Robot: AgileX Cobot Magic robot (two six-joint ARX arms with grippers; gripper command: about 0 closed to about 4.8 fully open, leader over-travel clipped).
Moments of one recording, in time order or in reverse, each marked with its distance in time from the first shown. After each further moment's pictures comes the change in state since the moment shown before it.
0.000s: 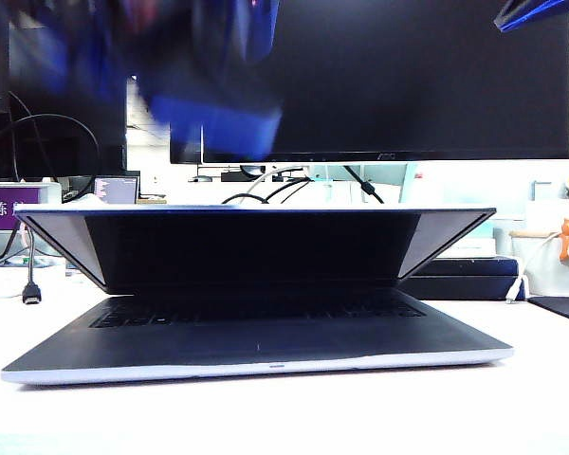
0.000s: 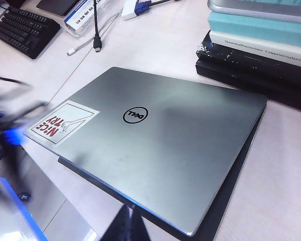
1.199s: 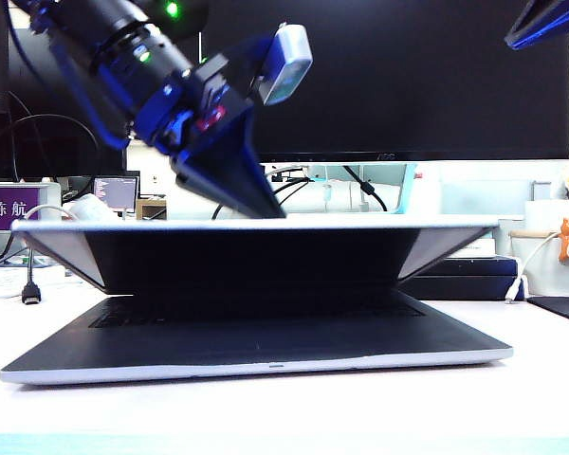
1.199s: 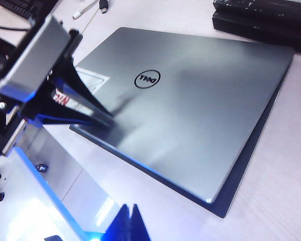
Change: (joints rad) left arm -0.027 0.099 -0.017 0.271 -0.415 -0.135; right arm 0.011 0.000 -0.018 -0.132 -0.021 -0.052
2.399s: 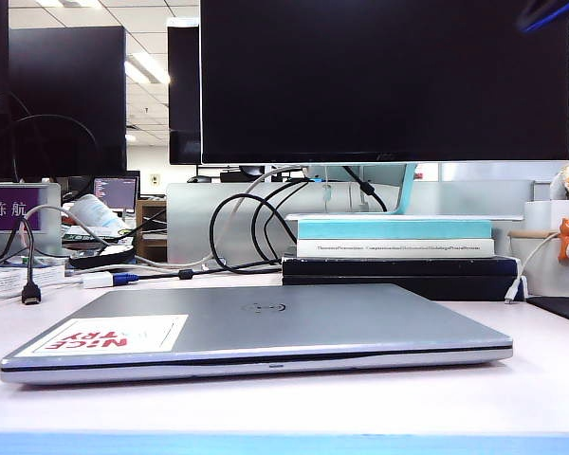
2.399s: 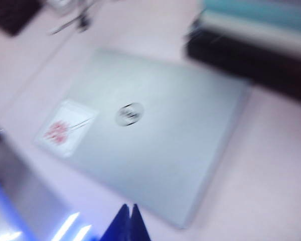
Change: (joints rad) left arm 0.107 -0.558 0.017 -0.033 -0.250 -0.134; right arm 0.000 -0.079 0.000 0.048 0.111 -0.027
